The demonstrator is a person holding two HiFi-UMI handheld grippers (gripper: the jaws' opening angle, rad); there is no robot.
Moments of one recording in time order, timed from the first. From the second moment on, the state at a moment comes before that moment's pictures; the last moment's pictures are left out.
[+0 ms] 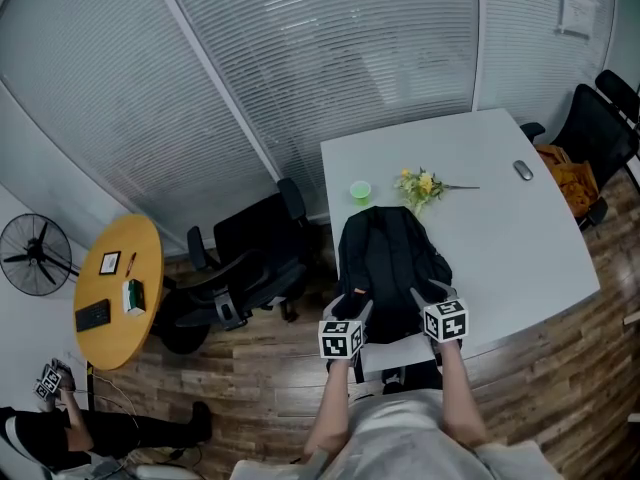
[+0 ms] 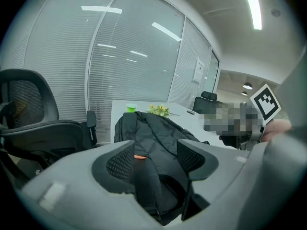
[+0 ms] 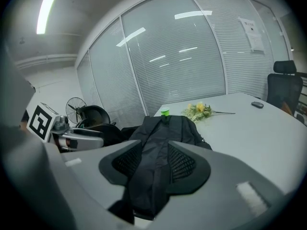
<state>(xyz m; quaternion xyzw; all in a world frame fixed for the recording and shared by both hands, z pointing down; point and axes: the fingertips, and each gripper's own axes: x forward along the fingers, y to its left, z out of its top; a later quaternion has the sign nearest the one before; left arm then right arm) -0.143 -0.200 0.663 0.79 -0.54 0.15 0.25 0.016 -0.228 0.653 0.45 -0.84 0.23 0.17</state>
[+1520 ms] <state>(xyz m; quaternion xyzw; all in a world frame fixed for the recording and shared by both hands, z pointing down) -0.154 -0.230 0.651 0.79 -0.55 0.12 0.24 0.021 -0.240 0.644 0.44 -0.85 0.21 0.18</state>
